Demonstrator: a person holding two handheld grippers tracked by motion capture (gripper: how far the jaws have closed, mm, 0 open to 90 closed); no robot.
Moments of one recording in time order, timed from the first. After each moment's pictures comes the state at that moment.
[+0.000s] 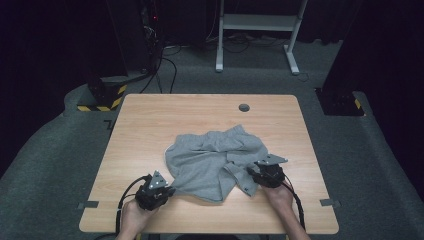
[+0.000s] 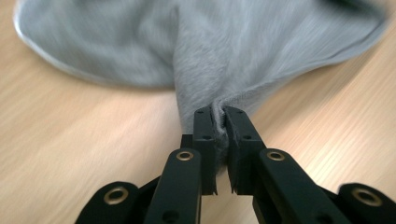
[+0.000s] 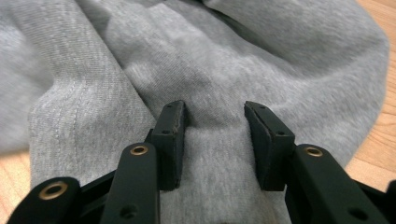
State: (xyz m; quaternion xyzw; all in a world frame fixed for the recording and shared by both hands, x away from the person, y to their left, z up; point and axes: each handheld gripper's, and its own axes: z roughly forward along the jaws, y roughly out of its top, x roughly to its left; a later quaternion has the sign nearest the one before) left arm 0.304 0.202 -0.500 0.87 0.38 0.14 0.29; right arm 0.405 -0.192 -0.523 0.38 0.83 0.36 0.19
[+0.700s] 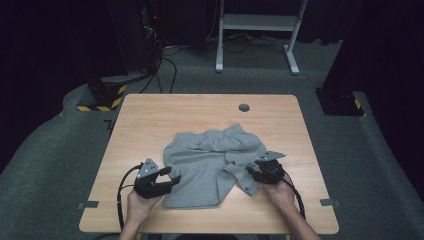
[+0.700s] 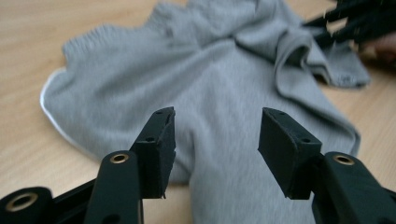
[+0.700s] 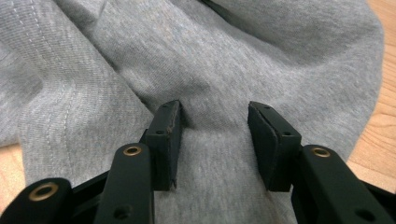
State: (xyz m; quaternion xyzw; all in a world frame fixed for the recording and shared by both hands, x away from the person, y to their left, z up) left arm 0.333 0.208 -0.469 0.77 0.41 0.16 0.46; right arm 0.414 -0.191 -0.516 0.38 0.85 0.33 0.17
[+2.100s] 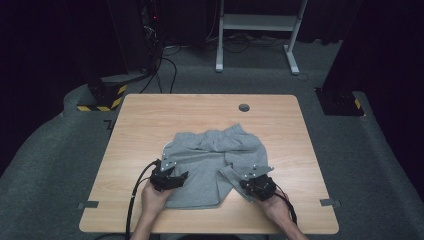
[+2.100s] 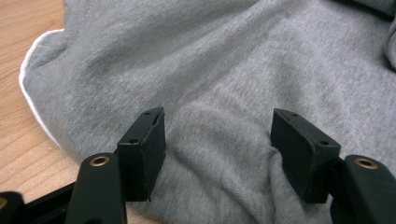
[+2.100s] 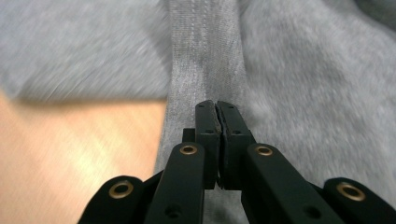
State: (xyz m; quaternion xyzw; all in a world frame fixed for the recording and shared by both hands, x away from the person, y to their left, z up) left arm 0.374 0.183 -0.527 0.79 0.44 0.20 0.37; right arm 0.361 -0.160 -0.508 0.30 0.89 0.31 0.12
